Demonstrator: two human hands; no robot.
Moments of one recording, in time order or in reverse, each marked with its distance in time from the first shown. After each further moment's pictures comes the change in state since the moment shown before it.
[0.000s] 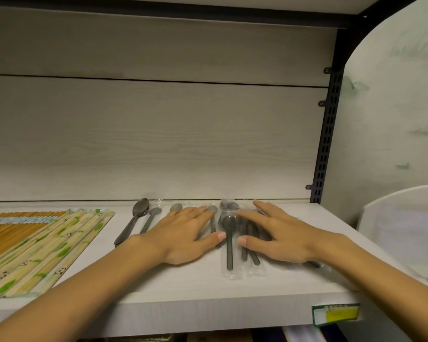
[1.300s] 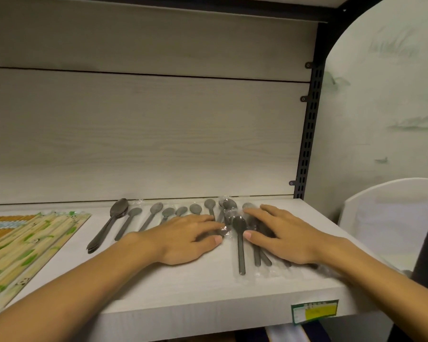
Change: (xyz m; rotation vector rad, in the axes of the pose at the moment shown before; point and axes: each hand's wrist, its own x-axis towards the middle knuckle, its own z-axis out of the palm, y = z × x) left_hand 0.034 0.009 0.016 -0.130 -0.082 0.194; right_hand -0.018 0.032 0.002 0.004 0.112 0.058
